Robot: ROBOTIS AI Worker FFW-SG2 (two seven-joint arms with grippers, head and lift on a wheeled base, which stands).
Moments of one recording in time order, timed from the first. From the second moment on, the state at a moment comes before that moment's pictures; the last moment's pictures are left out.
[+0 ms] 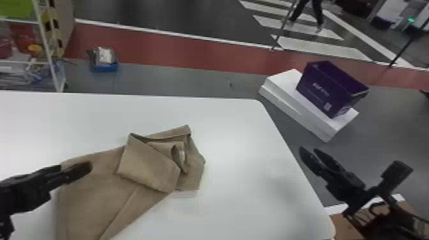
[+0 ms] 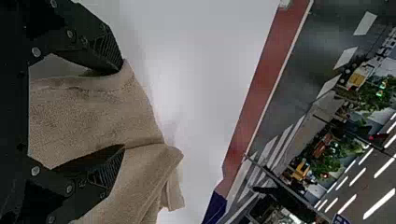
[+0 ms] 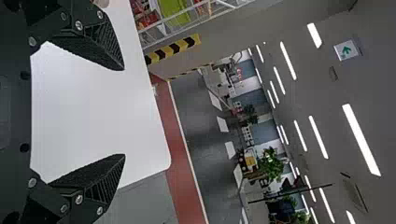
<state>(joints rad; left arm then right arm) 0.11 0.00 0.14 -1.95 0.28 0.97 -0.41 0.18 -0.10 -0.79 -1.77 -0.34 0.46 0.86</state>
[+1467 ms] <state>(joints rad) 0.28 0.00 0.13 -2.32 -0.03 1.09 -0.68 0.20 -0.10 -0.73 -1.73 -0.37 0.36 0.86</state>
